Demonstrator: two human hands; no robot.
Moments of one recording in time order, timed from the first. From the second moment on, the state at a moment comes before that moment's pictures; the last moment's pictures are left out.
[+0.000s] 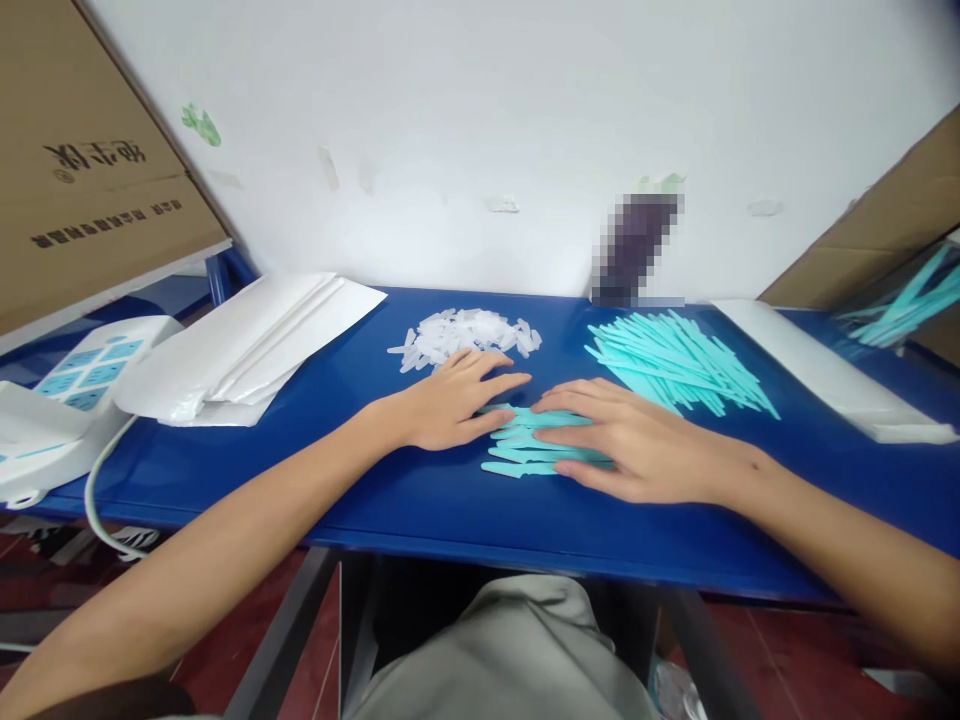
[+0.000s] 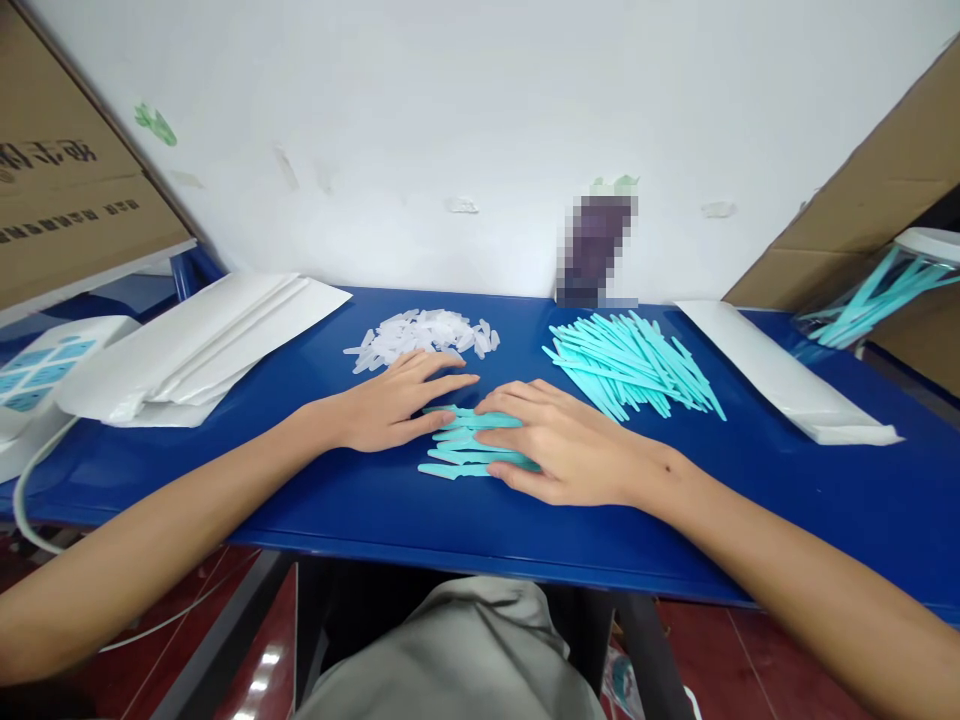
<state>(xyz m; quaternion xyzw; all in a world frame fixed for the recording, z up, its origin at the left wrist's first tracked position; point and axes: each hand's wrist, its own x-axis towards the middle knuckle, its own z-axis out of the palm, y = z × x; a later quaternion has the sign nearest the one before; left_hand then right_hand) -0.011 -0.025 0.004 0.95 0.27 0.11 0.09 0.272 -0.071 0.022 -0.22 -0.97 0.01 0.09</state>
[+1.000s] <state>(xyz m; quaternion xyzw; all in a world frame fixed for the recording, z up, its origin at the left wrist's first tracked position) -0.011 -0.024 0.003 0.94 0.30 0.09 0.12 0.276 -0.067 0.024 -0.24 -0.97 0.00 0.08</state>
